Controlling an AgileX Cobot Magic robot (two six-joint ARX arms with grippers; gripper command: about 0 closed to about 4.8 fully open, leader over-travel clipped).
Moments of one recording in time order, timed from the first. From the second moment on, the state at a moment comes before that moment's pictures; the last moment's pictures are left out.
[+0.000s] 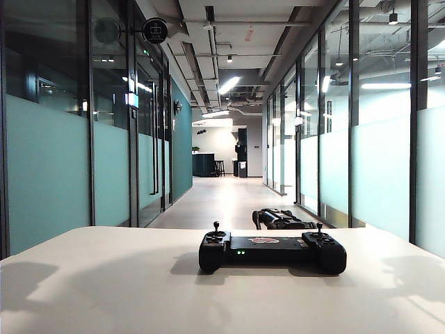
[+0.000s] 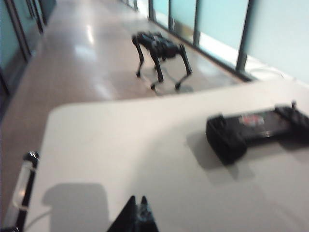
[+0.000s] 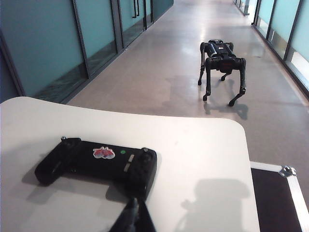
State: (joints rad) left arm -0.32 0.12 0.04 -0.03 -0.03 0.05; right arm 0.46 0.23 0.21 -0.07 0.25 0.05
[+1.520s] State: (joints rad) left arm -0.32 0.10 0.01 -0.09 -0.02 0.05; right arm 0.25 0.00 0.02 -0.12 0.12 0.00
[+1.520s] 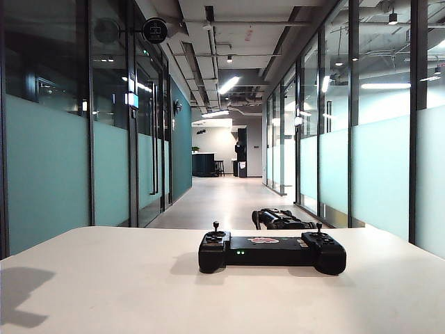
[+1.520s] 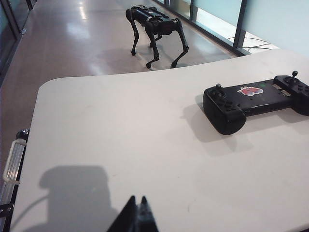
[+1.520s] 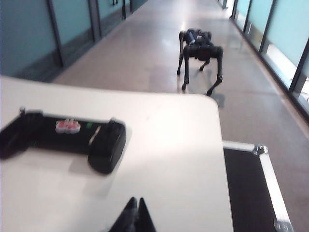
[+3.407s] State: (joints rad) left arm -0.18 0.02 0.01 -0.02 0.02 0.05; right arm 0.06 0.00 0.02 0.01 0.06 0.01
